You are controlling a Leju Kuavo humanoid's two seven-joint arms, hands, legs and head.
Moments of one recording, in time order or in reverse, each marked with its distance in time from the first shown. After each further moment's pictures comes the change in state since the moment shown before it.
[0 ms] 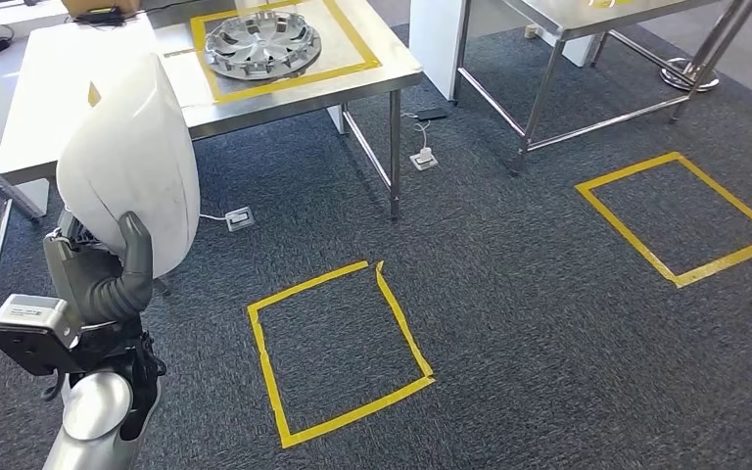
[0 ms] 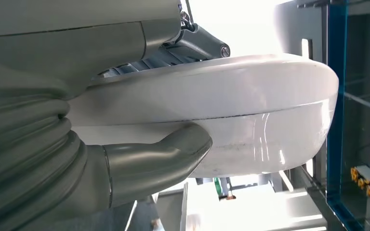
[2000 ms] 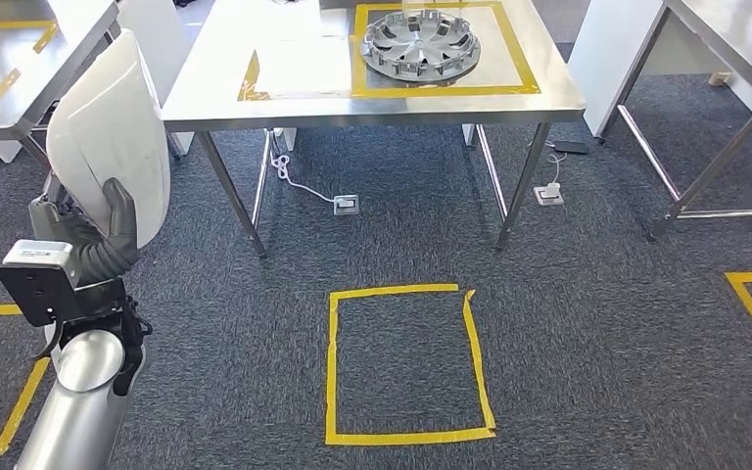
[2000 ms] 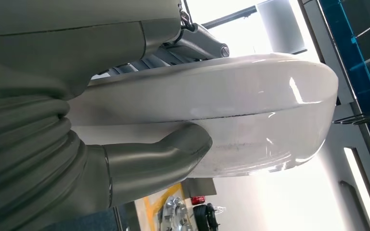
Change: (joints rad) left arm -0.137 0.039 0.045 0.175 -0.029 0.052 0.016; right arm 0.005 0.012 -0.050 0.000 -0.023 -0.027 -0.035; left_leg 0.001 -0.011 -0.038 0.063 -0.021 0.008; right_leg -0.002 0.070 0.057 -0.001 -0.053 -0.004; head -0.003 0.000
